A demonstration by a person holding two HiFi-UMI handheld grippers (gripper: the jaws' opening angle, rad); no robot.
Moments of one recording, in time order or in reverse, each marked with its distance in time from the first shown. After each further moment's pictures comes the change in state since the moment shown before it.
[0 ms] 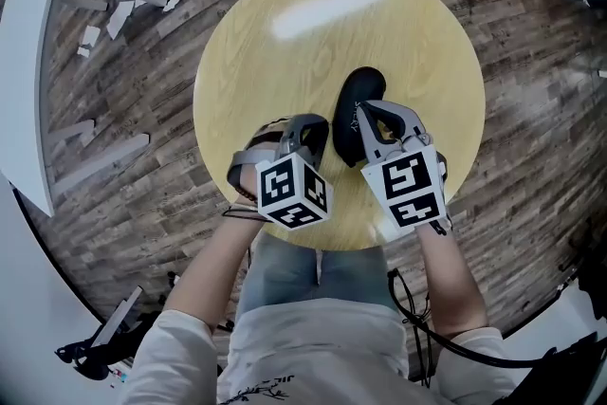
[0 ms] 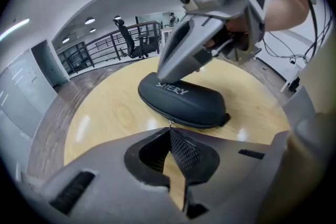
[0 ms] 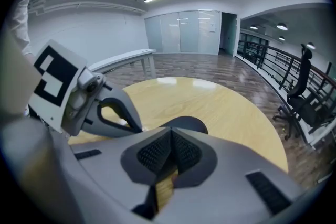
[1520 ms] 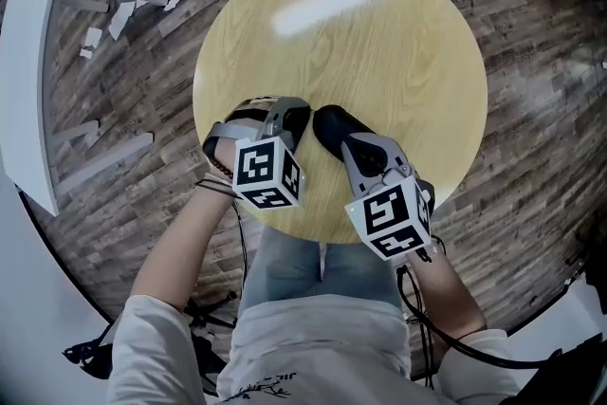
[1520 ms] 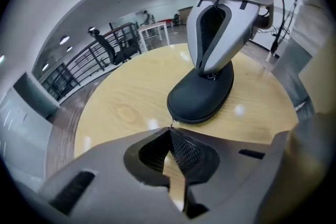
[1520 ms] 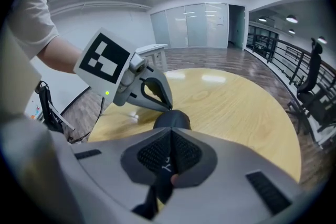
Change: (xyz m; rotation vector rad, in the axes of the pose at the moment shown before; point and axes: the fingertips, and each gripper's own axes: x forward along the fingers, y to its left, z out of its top) left arm -0.006 0.016 -0.024 0.288 0.038 -0.044; right arm -0.022 0.064 -0.032 -0.030 0.070 0.089
